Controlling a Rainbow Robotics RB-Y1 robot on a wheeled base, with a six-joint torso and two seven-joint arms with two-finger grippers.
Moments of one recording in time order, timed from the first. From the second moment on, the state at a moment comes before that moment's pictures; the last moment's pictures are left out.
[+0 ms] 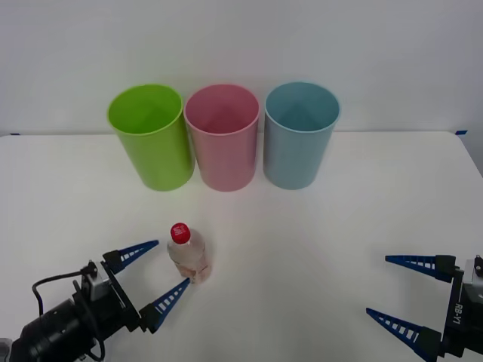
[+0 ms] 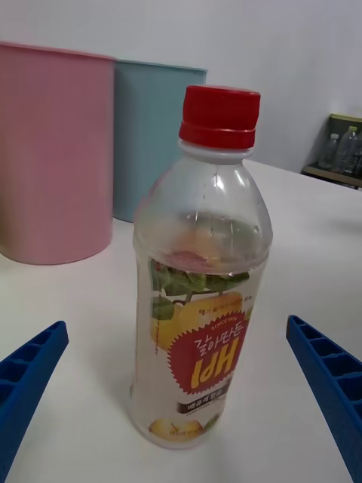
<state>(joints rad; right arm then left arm) 0.40 -0.56 -0.27 -1.83 1.26 -1.21 -0.06 0.26 0.39 -0.03 -1.50 -0.94 -0.96 -0.41</state>
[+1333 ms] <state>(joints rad) 0.40 -0.56 -0.27 -1.83 1.26 -1.21 -0.06 0.21 0.38 -0.06 -1.46 -0.94 -0.95 -0.41</state>
